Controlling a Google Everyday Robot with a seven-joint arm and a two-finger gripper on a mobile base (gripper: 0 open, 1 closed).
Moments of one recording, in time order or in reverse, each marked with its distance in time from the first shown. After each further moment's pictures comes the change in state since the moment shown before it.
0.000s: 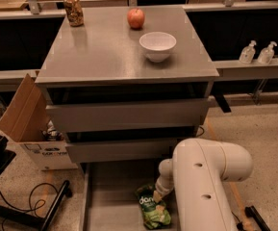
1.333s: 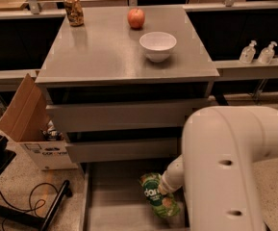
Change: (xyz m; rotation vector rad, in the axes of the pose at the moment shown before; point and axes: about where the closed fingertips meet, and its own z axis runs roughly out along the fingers) arm 0.006 0.043 -0.153 0.162 -0.177 -0.020
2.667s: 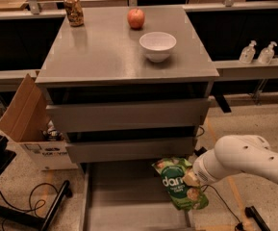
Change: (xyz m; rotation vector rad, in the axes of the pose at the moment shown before) arm 0.034 0.009 -0.256 -0.034 -0.134 -0.046
